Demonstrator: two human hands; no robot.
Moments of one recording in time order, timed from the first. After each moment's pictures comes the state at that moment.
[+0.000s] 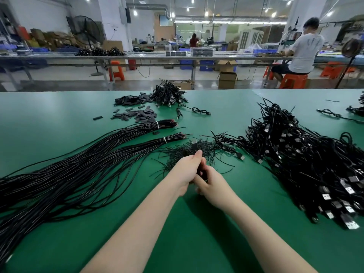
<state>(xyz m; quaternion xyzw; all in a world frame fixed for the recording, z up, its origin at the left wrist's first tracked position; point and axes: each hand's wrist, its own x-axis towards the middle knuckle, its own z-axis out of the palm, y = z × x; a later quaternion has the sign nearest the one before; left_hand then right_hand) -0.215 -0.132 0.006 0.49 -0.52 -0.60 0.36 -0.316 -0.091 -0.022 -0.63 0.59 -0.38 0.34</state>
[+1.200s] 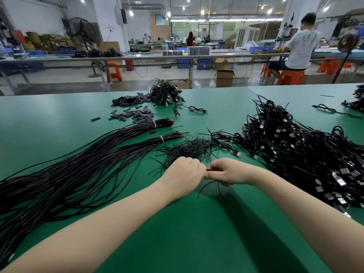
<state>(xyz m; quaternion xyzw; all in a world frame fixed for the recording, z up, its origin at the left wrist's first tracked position) -0.197 -0.131 -0.012 0.29 -0.91 0.27 0.13 -0.384 -0.114 0.011 -0.73 0.56 -0.13 0.37</state>
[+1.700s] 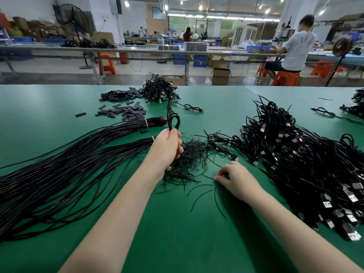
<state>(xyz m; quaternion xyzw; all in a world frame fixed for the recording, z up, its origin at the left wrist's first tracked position) -0.201 -0.169 0.038 0.47 -0.57 -0.48 0.47 -0.408 -0.133 -0.033 -0.67 0.72 -0.15 0.12</state>
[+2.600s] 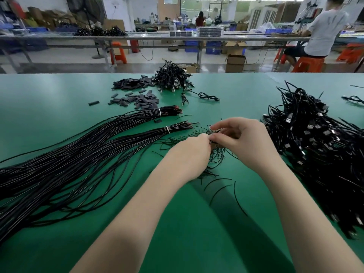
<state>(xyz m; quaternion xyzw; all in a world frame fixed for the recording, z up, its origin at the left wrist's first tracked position) -0.203 -0.154 0.033 0.53 -0.83 -0.11 0.14 -0.351 -0.135 0.046 -0.67 0.55 -0.46 0.18</state>
